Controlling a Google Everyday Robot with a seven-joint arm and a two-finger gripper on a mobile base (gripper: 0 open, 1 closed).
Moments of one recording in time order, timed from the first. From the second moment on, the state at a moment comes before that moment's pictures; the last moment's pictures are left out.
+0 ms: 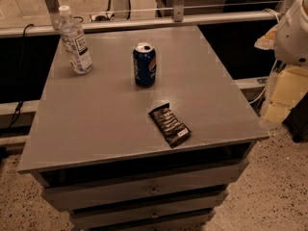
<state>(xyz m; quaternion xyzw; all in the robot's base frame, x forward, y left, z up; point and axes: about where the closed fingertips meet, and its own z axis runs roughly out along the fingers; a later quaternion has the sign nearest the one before) 0.438 -0.216 0.977 -0.60 0.78 -0.04 0.16</state>
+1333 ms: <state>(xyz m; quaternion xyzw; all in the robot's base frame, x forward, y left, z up) 0.574 -0.132 0.929 -0.58 0.76 0.07 0.29</state>
